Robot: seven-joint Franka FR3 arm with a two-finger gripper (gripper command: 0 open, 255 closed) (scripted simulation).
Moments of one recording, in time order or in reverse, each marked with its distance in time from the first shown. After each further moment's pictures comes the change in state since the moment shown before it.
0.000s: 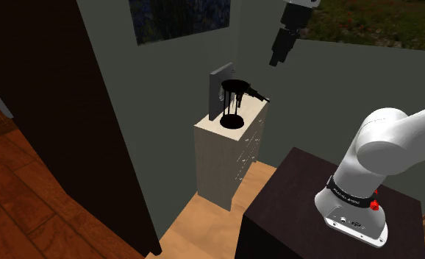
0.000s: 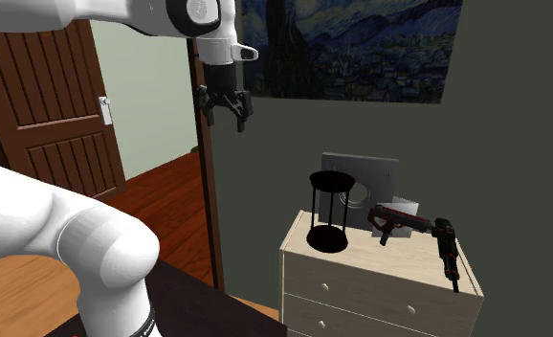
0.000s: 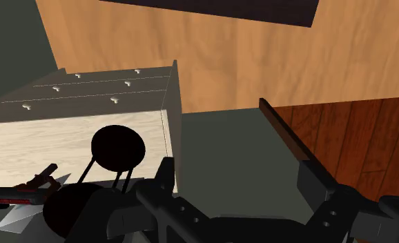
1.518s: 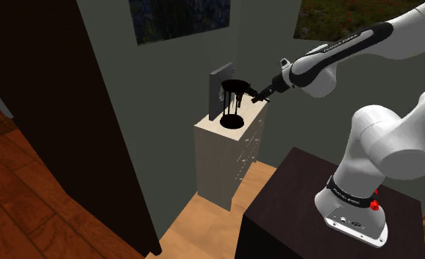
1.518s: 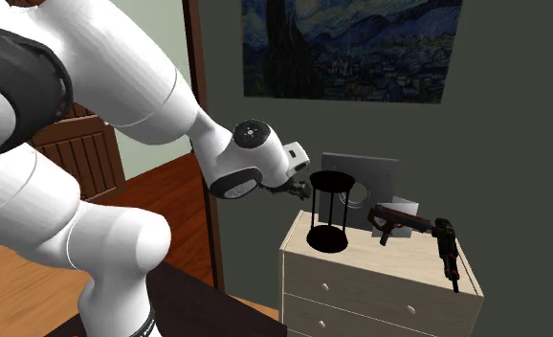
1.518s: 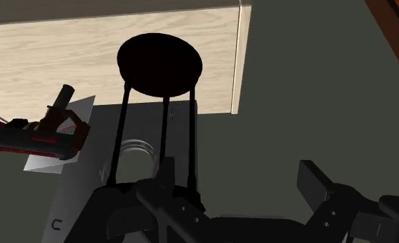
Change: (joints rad) arm 0.415 0.165 -0.777 -0.584 0.124 1.441 -0.621
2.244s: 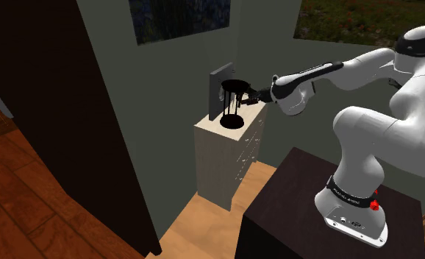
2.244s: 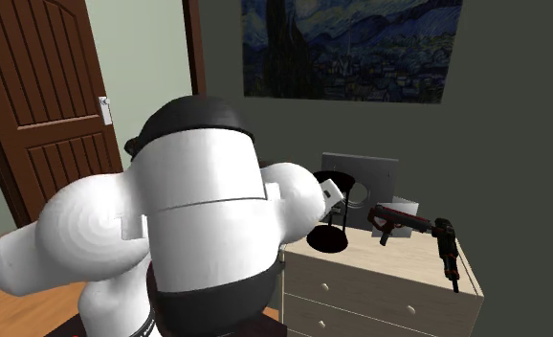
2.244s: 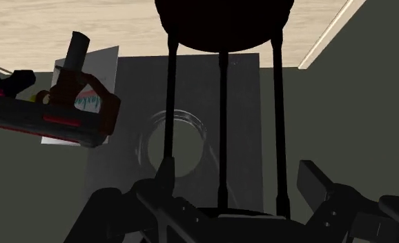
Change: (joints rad) arm 0.860 -0.413 -0.971 0.286 -0.216 0.494 -0.388
